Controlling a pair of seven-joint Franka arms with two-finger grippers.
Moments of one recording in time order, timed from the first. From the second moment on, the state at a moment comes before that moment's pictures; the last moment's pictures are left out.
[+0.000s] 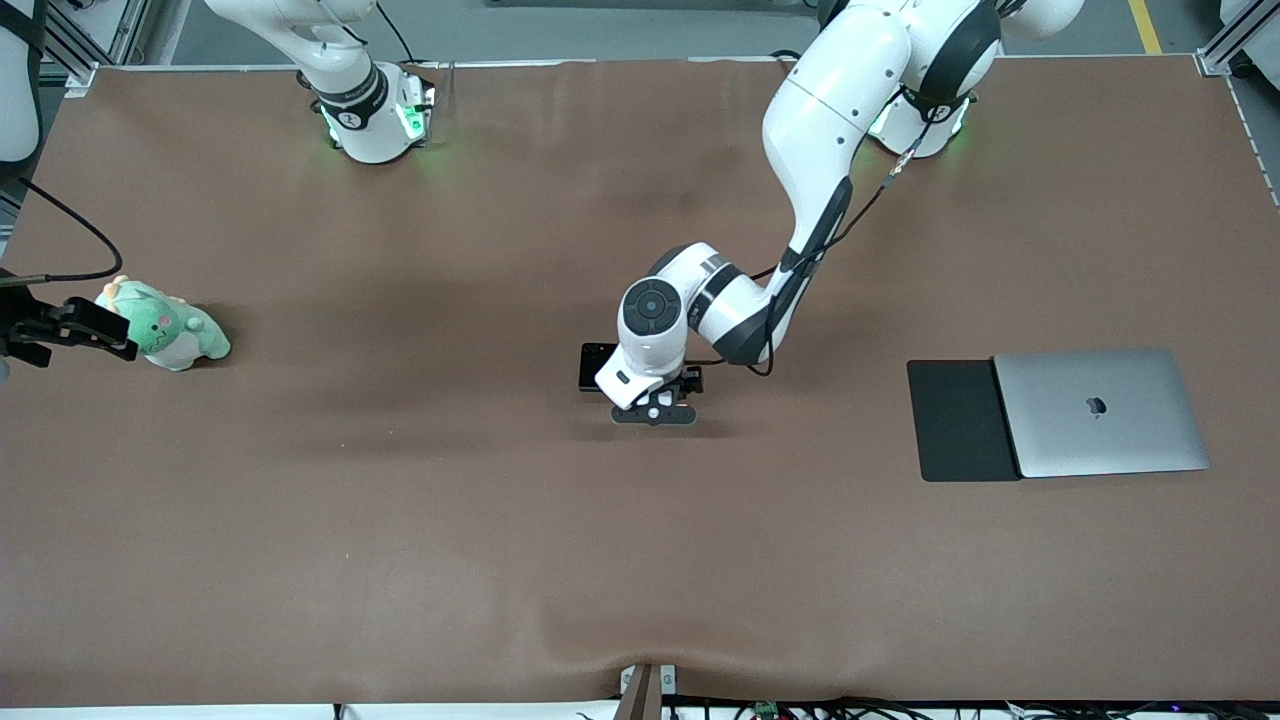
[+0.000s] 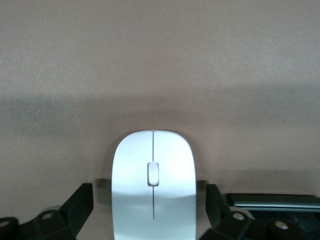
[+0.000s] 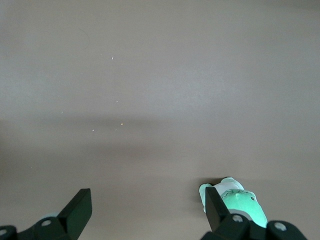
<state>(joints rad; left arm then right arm) -0.76 0.94 -0.02 -1.31 0.02 2.25 -0.75 -0.03 0.14 -0.10 -1.57 0.01 1.76 -0.20</state>
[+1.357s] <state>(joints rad) -0.56 0.55 0.00 -1.71 0.03 2.24 -0.64 0.37 0.23 -0.07 -1.57 0.04 1.77 0.00</state>
